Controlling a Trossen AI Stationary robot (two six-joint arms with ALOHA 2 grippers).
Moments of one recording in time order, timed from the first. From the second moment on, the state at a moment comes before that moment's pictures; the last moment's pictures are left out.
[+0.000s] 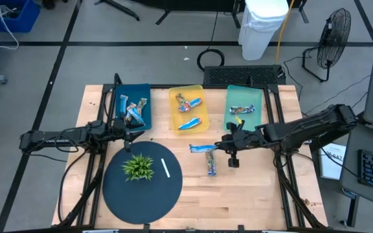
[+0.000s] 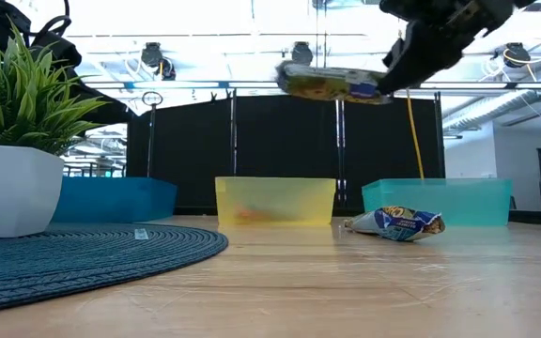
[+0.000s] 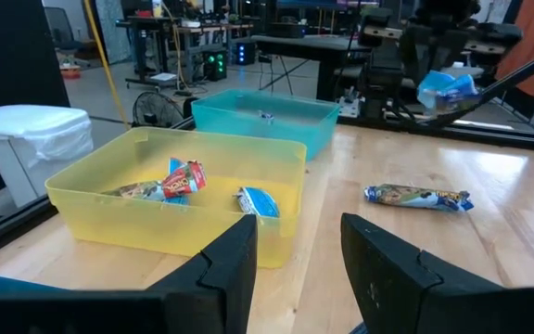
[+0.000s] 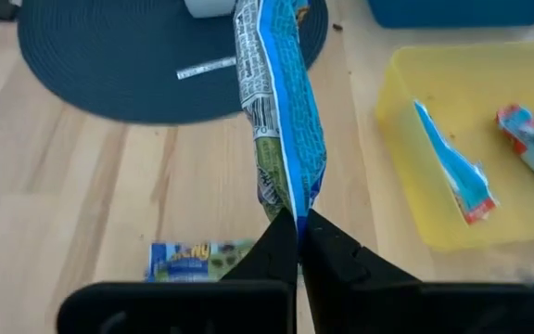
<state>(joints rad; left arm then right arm) 0.09 0.19 0.01 0.08 -0.15 -0.08 0.20 1.18 0.78 -0.32 0.18 0.10</state>
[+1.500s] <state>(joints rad) 0.09 0.19 0.01 0.08 -0.15 -0.08 -0.02 0.55 0.41 -0.50 0.31 0.36</state>
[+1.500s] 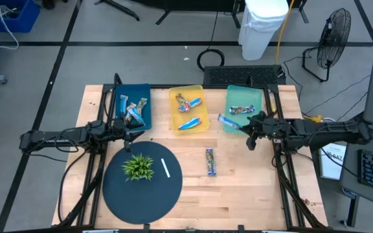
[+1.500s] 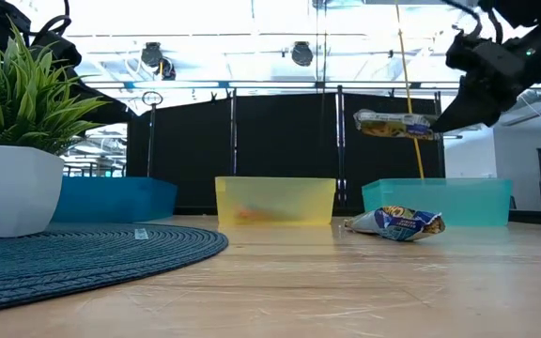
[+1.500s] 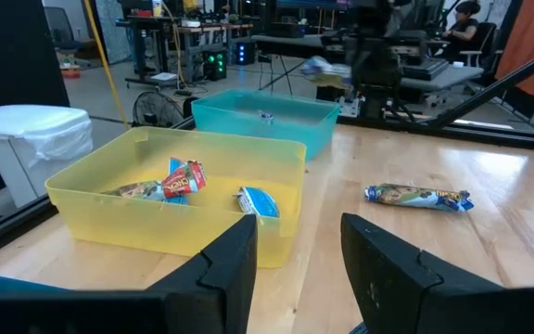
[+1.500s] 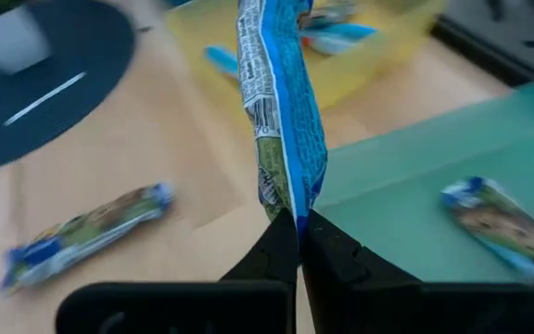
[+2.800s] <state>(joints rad) 0.09 0.19 0.01 0.08 -0.15 -0.08 -0.52 0.66 0.41 -0.58 0.02 0.30</state>
